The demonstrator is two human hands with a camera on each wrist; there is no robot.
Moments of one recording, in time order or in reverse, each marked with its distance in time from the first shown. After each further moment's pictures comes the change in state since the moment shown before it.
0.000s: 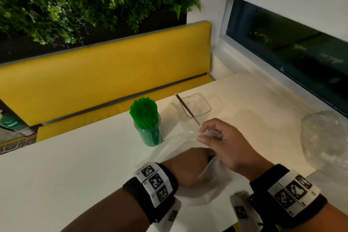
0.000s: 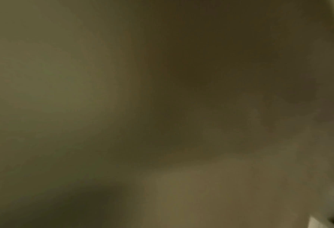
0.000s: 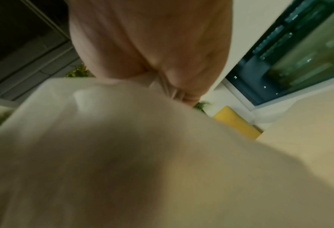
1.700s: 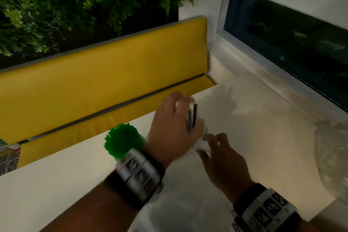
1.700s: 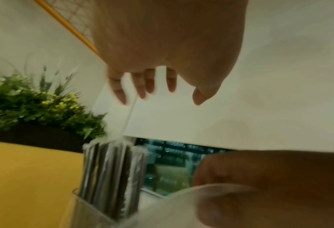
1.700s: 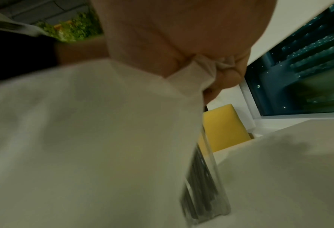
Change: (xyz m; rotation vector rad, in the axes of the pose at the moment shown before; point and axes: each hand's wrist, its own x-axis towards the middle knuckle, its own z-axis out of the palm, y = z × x) left_hand 0.113 -0.037 -0.094 0.238 0.829 0.042; right_hand 0.093 0.087 -0.002 -0.795 0.135 0.067
